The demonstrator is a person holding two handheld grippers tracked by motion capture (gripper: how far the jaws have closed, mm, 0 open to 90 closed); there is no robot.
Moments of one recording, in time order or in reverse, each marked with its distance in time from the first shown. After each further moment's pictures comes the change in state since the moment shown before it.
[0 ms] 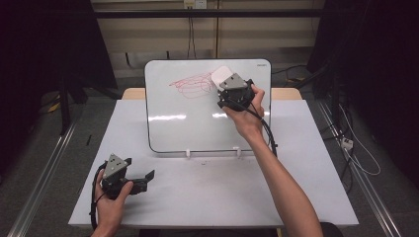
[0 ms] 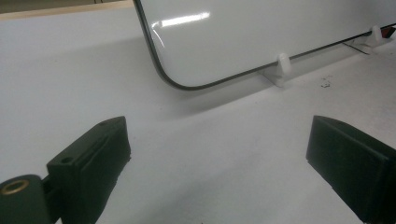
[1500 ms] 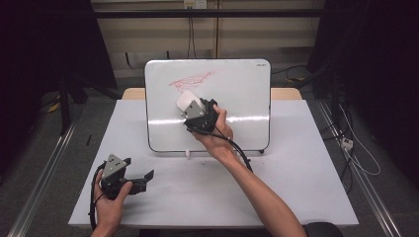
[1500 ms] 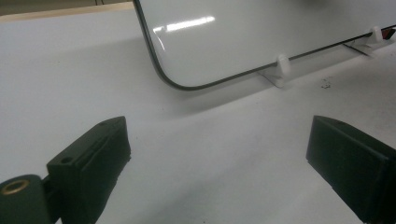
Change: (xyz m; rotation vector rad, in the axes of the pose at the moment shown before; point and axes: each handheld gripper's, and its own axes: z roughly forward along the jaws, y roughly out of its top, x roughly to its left) left arm 0.001 0.000 -0.002 -0.005 -0.001 0.001; right arm 0.105 0.002 0.002 -0.034 0.116 -0.195
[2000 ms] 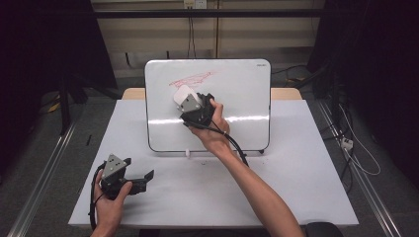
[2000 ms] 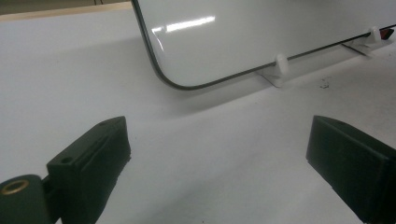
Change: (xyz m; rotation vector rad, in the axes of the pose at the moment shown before) left arm 0.000 0.000 0.000 -0.001 -0.002 -0.002; right arm -0.006 0.016 0.008 -0.001 -0.001 0.003
